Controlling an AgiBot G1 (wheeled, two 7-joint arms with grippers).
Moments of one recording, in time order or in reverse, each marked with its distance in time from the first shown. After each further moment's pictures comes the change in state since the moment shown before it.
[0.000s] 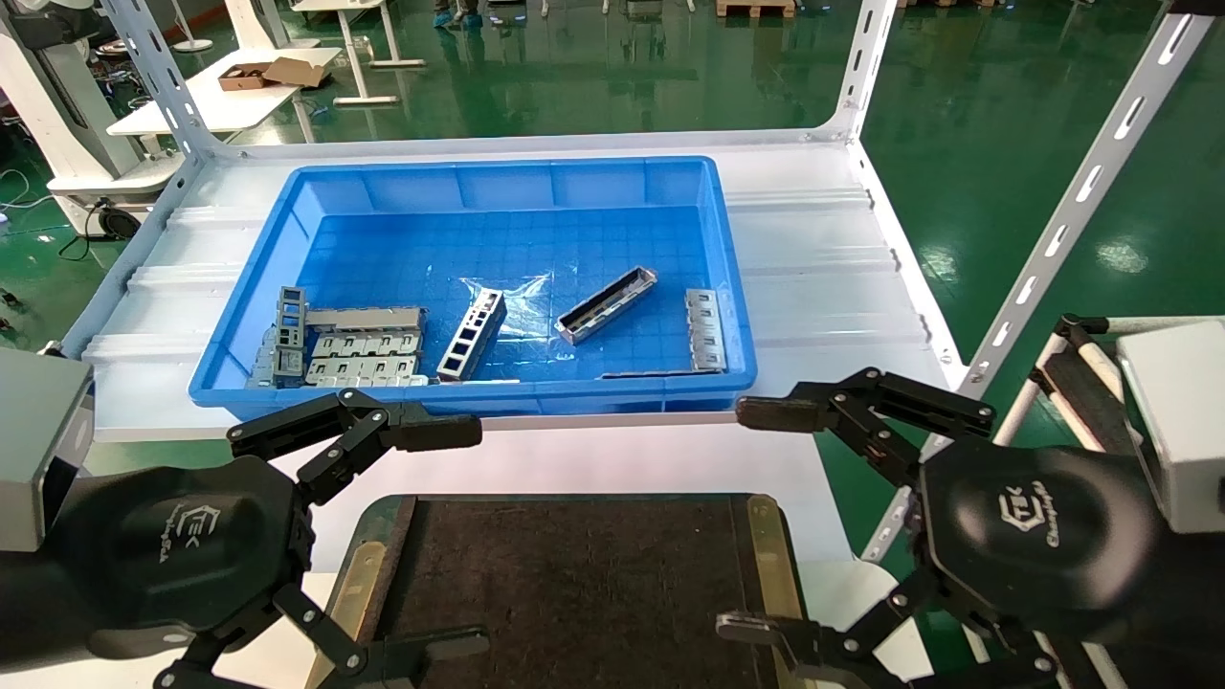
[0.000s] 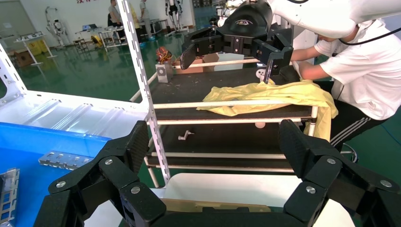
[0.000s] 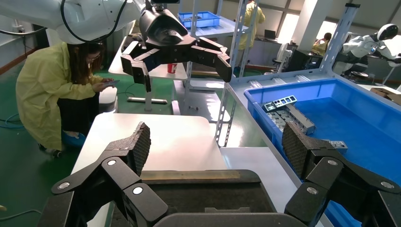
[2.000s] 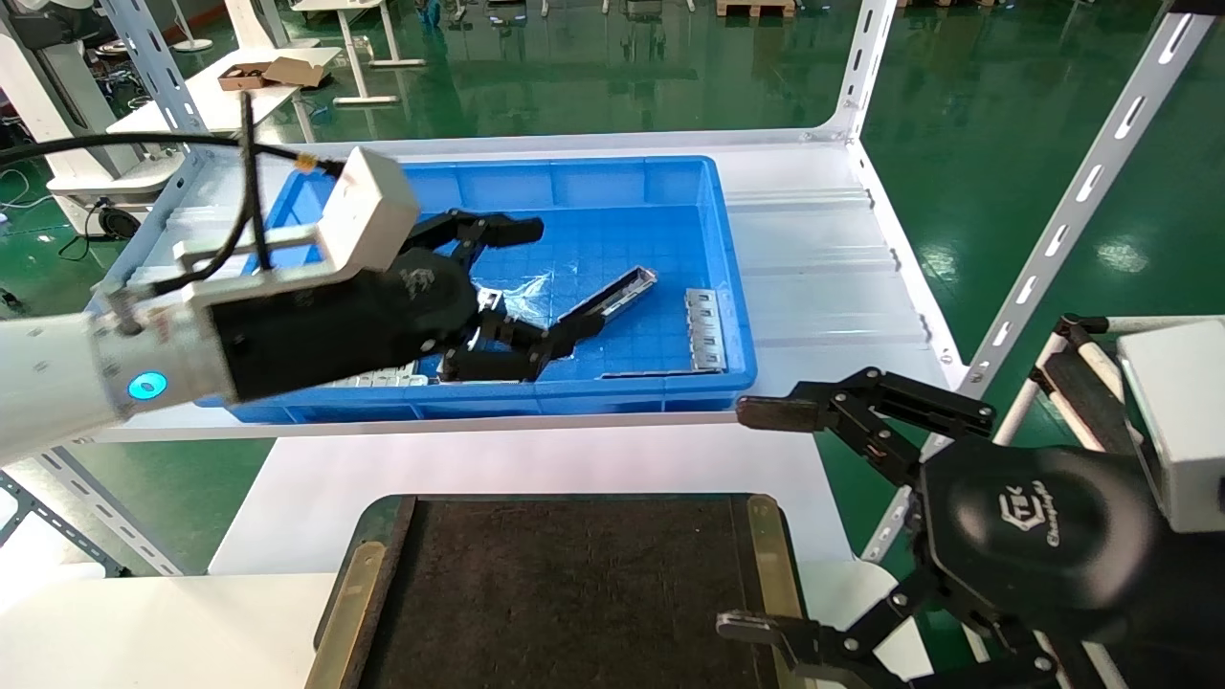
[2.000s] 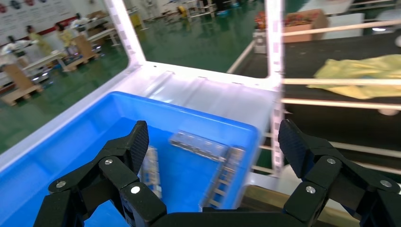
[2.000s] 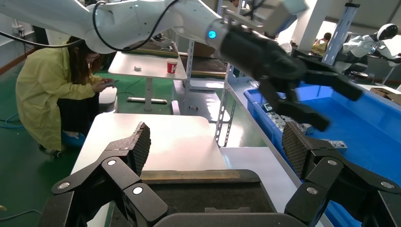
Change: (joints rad) left arm -0.302 0.322 0.160 0.244 0.439 -0.397 -0.014; right arm 0.000 0.000 -0.001 -0.001 0.000 0.000 0.000
